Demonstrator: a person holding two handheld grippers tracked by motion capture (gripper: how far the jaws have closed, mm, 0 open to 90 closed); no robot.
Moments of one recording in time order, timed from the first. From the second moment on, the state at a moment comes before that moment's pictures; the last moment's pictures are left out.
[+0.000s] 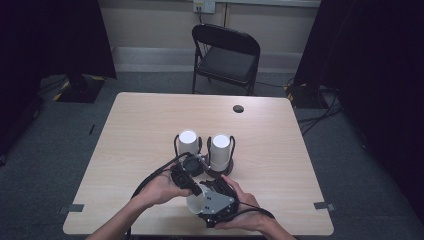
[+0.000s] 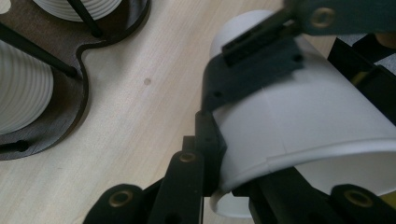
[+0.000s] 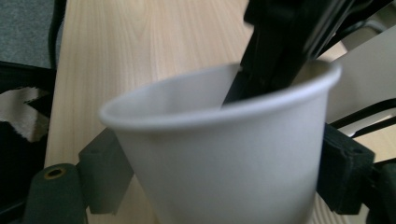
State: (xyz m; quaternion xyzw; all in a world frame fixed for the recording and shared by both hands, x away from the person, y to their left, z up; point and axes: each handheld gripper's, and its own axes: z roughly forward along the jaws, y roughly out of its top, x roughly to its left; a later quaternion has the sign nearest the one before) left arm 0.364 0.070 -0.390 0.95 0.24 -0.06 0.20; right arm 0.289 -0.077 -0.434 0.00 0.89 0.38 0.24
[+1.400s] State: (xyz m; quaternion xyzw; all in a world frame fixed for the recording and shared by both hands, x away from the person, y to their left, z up) left arm 0.363 0.090 -0.392 0.90 0.32 -0.06 0.27; right arm 0.291 -0.089 -0.425 0.04 0.87 0.41 0.25
